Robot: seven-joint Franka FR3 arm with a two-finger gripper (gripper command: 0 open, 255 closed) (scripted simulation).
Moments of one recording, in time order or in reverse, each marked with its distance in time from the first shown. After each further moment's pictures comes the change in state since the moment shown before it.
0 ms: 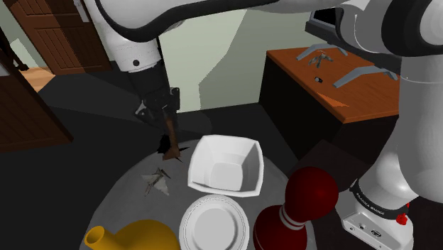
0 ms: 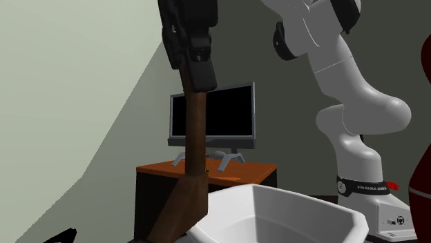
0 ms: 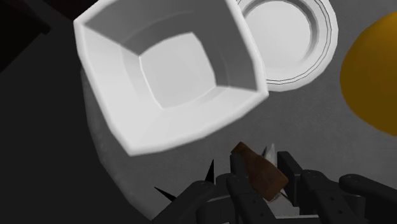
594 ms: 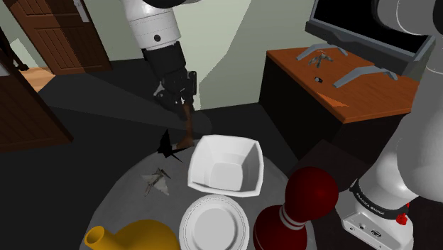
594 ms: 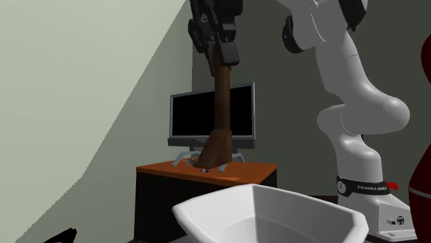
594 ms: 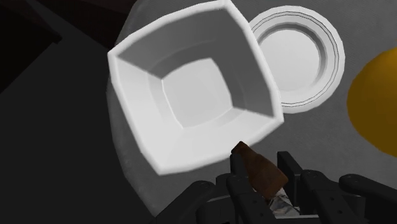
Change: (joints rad) arm -0.079 -0.179 0.006 -0.140 0.065 -0.028 -0.058
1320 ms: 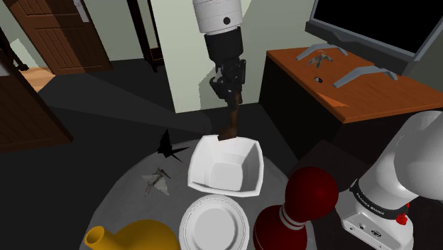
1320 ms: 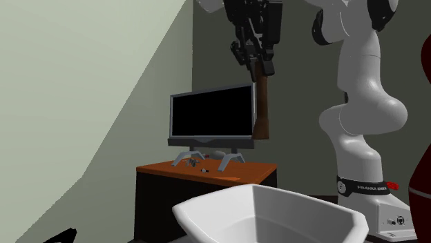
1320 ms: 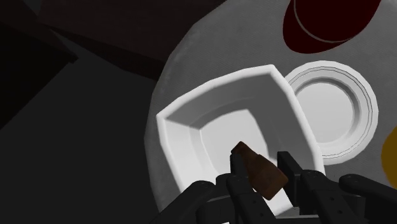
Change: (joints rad) arm -0.116 -0.429 -0.065 -0.421 0.148 0.023 -0.196
